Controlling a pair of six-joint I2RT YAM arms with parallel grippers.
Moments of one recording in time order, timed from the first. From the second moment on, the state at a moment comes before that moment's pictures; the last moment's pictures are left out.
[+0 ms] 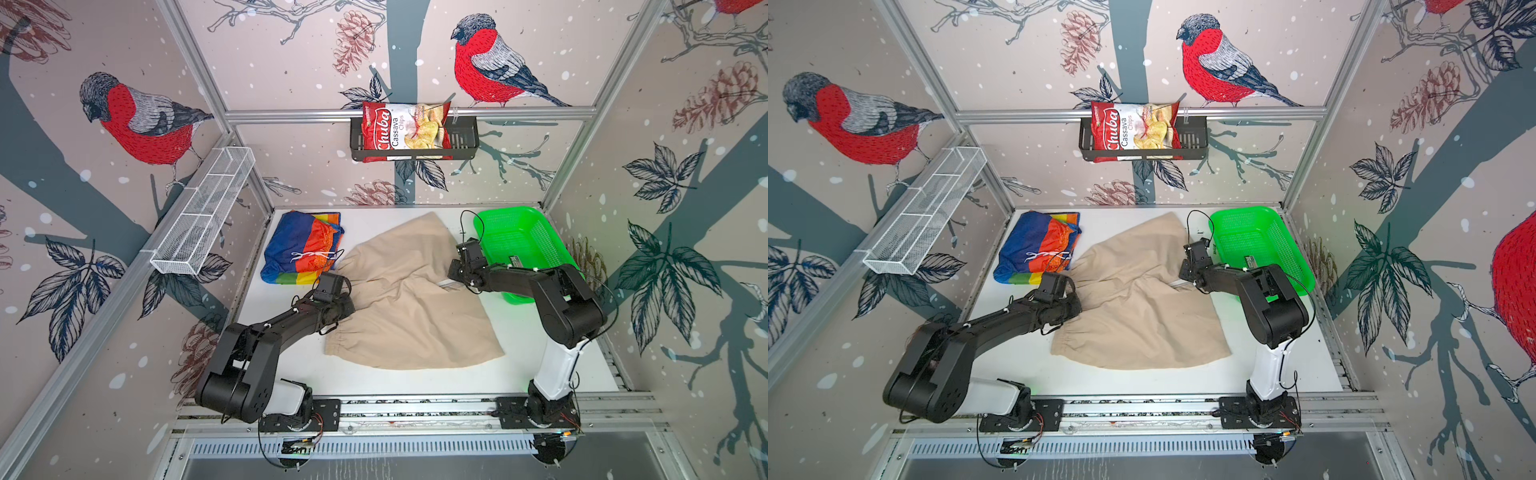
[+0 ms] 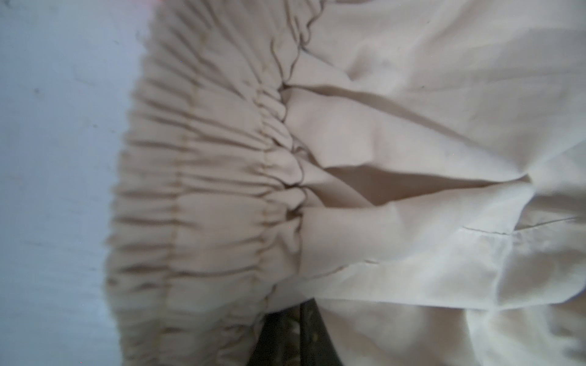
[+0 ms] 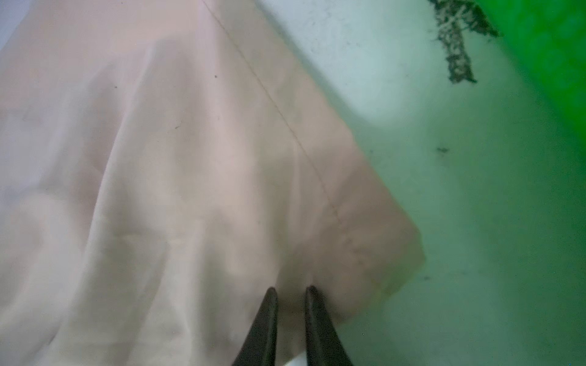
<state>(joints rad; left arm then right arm) -0.28 1.39 0.57 -0.21 0.03 -0.66 0.45 1.86 0.96 -0.01 0.13 0.59</state>
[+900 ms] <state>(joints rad) -0.38 0.78 0.50 -0.65 0.10 -0.79 0.55 1.05 0.57 -0.80 0.23 0.79</state>
